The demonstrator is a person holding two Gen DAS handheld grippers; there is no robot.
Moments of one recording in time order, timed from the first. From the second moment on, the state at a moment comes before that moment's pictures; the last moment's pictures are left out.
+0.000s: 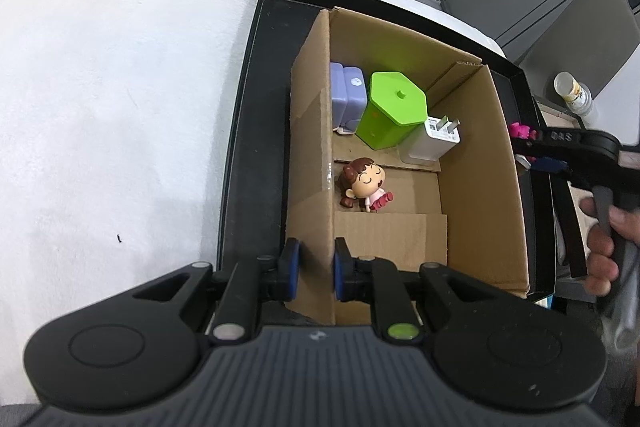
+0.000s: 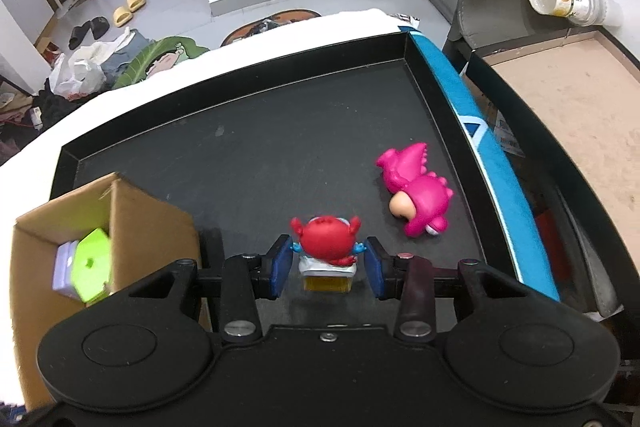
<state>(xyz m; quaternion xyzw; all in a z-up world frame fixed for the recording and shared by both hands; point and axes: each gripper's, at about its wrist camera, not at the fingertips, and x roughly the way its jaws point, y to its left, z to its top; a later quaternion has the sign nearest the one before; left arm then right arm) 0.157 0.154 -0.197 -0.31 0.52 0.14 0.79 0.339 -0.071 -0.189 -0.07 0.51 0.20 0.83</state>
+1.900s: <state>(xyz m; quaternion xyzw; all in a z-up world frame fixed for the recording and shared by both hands) 0.150 0.157 -0.195 -0.32 0.50 0.14 0.79 0.213 -0.010 -0.080 -0.19 0.40 0.30 0.84</state>
